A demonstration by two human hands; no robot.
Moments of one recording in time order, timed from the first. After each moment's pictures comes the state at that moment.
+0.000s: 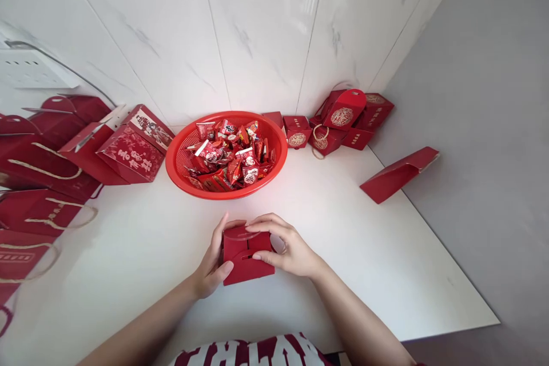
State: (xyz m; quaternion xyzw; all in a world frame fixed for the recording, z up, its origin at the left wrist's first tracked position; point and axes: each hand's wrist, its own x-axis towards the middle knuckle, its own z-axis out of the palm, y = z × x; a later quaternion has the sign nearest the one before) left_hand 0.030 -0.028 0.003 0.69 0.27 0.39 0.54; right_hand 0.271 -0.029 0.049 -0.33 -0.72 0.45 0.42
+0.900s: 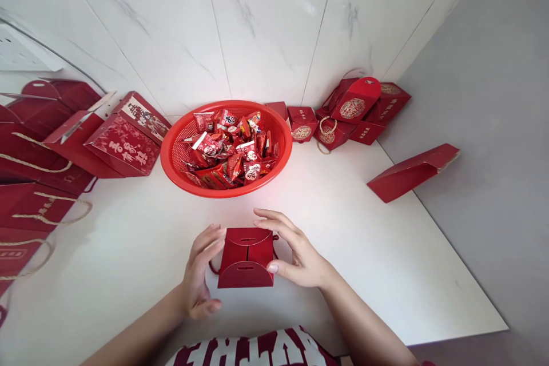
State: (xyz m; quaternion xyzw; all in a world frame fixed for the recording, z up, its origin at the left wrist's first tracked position) left_hand 0.016 -0.036 0.015 0.84 0.28 0.43 0.18; right_hand 0.281 -0.033 0.054 -0.33 -0.73 0.44 0.40
